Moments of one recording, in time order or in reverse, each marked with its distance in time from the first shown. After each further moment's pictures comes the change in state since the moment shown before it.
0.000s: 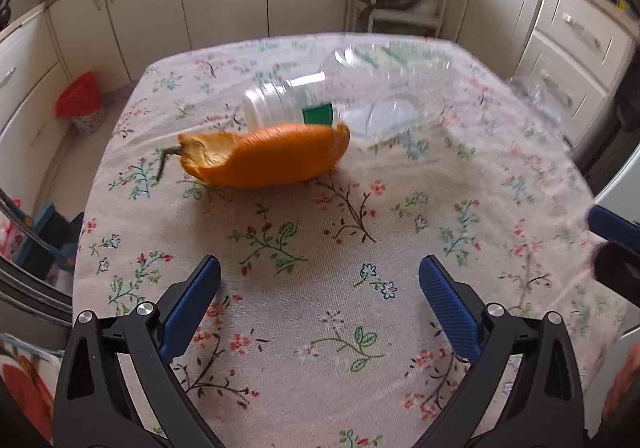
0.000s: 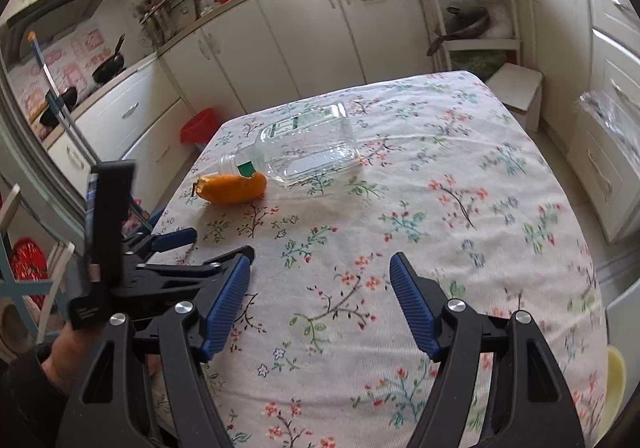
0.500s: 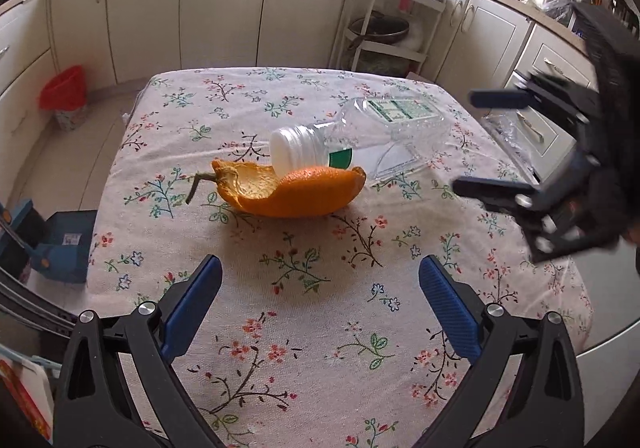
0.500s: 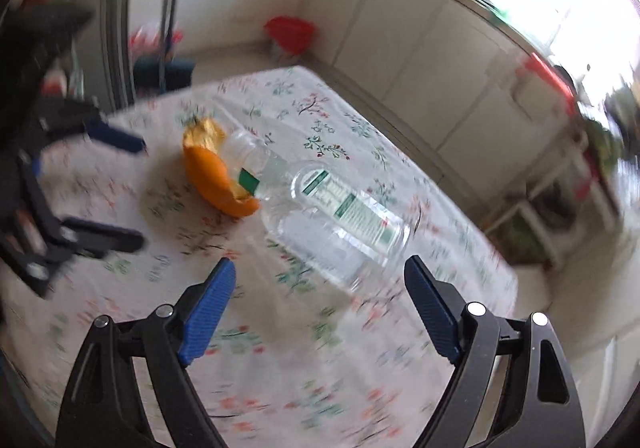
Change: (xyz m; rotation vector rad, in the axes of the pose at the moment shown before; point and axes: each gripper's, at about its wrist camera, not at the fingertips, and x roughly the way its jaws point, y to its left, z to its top) left arm -0.020 0.036 0.008 -0.055 -0.061 -0.127; right arm 0.090 0.062 0.082 -0.953 0.138 -0.086
